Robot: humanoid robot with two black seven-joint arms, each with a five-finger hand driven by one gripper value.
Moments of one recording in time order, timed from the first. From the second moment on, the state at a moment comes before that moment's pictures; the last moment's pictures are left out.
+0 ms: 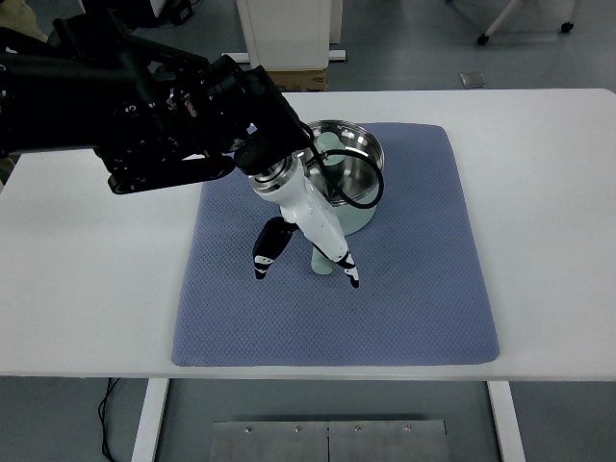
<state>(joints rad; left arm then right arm) -1.87 0.07 0.66 -1.11 1.28 -0.41 -0.61 -0.01 0.00 0.48 0.14 -0.42 -0.03 0.04</state>
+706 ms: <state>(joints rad) -1.90 0.09 0.66 -1.12 1.58 -0.55 -0.61 -0.01 0.00 0.48 0.14 -0.42 -0.03 0.04</state>
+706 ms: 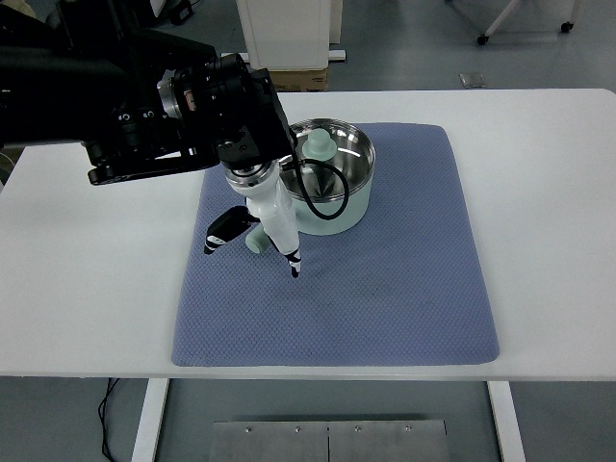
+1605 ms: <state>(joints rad) -1.91 0.09 0.76 -1.12 1.70 -0.61 -0.61 -0.01 0.00 0.48 0.14 -0.42 -0.03 0.04</state>
